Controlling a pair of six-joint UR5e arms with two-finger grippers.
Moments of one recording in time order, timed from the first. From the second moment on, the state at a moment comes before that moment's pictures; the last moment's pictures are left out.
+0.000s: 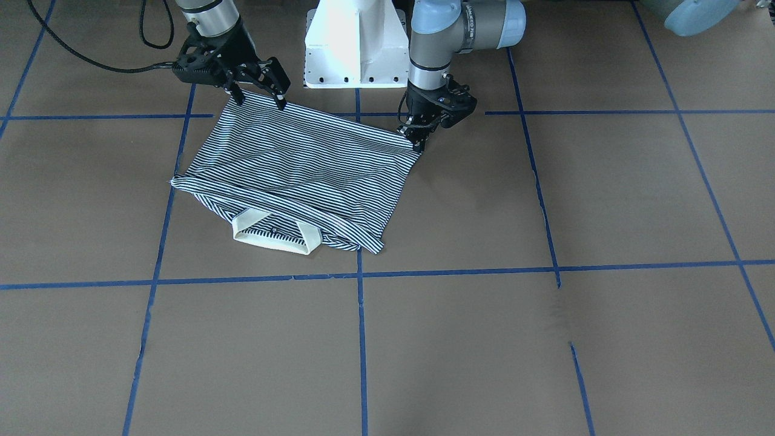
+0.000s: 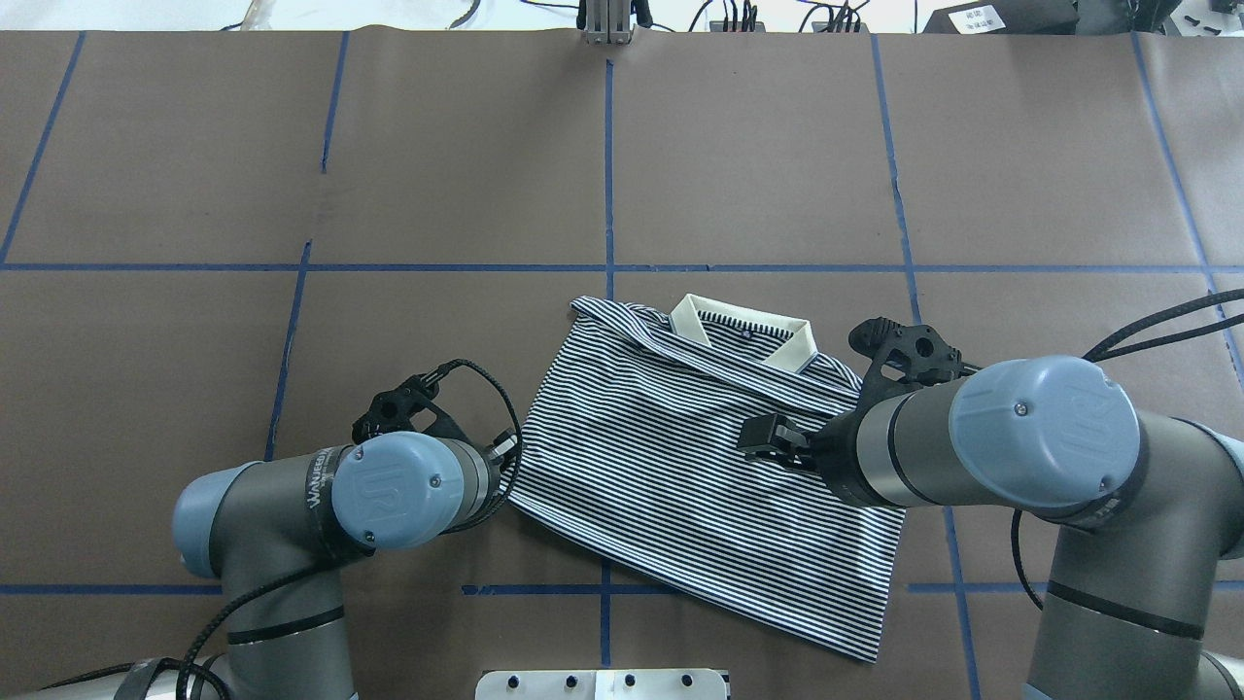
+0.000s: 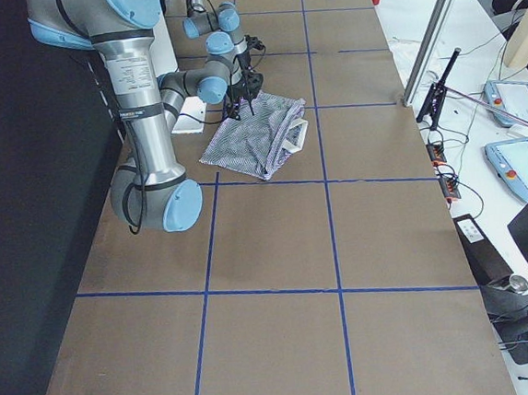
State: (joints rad) left arm -0.29 -2.04 -1.86 -1.65 -1.55 -2.08; right arm 0.39 -1.34 2.22 -1.48 1.77 1.68
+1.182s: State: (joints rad) left arm -0.61 -2.32 -1.29 -2.05 -1.41 -1.73; right arm 0.42 -1.33 2.22 -1.48 1.77 1.69
